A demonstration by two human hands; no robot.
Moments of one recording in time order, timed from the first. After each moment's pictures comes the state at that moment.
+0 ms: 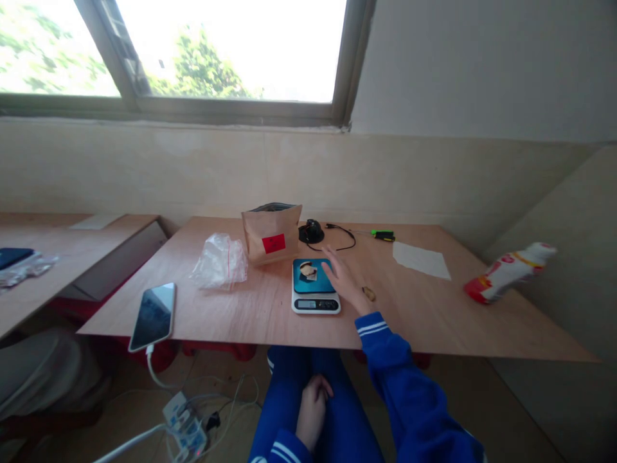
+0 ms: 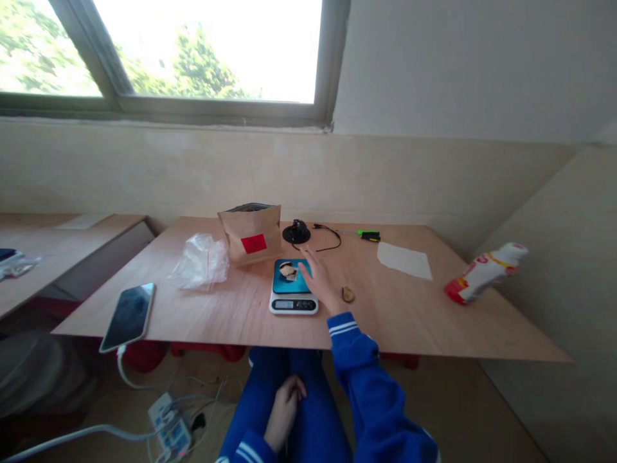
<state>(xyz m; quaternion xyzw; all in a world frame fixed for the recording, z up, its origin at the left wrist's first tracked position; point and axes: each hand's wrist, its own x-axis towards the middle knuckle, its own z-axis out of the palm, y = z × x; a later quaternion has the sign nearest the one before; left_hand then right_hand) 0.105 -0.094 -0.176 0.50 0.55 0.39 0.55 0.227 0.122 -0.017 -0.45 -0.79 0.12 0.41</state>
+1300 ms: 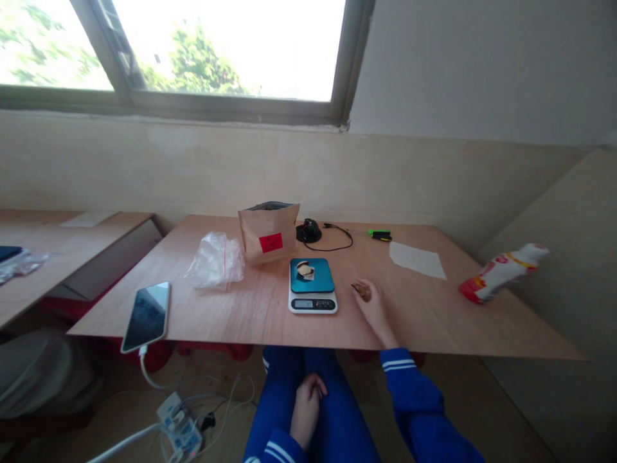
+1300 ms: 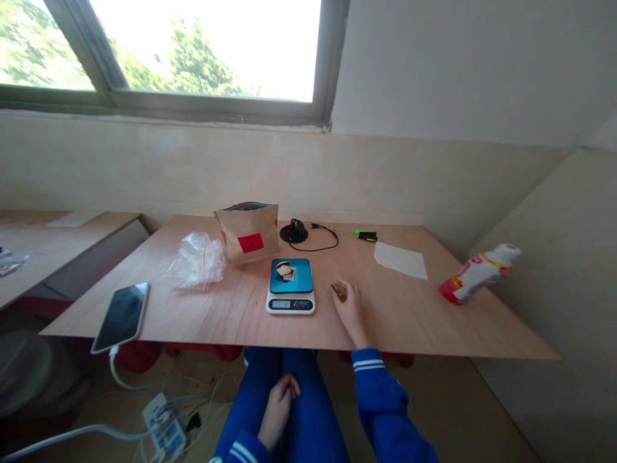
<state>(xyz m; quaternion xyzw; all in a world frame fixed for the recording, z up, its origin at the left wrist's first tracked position) 0.101 -0.093 -0.176 0.50 0.54 0.40 0.55 0.299 0.079 -0.074 -0.59 -0.62 0.09 0.50</state>
